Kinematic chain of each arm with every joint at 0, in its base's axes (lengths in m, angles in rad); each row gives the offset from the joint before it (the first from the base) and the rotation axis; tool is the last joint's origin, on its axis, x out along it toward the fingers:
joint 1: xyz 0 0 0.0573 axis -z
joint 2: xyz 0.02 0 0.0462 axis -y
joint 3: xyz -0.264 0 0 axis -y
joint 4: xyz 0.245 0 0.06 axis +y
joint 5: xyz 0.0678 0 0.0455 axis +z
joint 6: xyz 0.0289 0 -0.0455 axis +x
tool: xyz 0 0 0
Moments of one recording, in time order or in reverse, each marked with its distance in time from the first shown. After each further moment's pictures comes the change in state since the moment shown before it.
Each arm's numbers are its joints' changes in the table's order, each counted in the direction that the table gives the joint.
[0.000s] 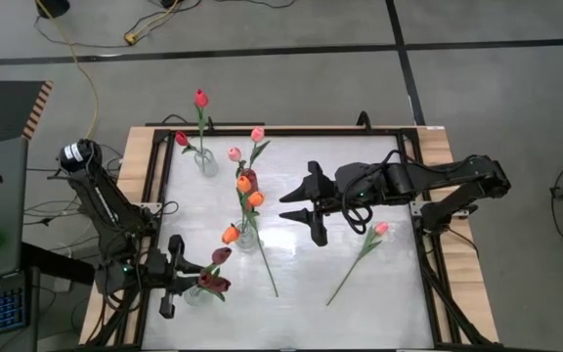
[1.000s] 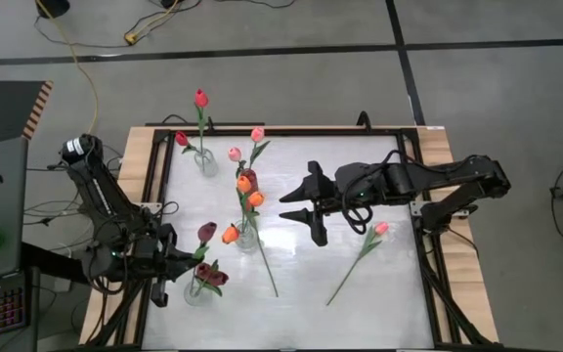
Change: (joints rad) left arm 0.018 0.105 0.000 -0.081 0.099 0.089; right arm 0.000 0.000 0.000 0.000 0.000 -0.002
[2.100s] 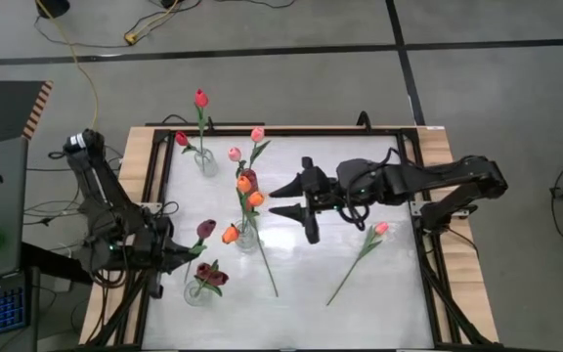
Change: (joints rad) left arm 0.000 0.143 0.000 0.298 -0.051 -0.093; right arm 0.012 -0.025 0.000 -0.182 0.003 -0.001
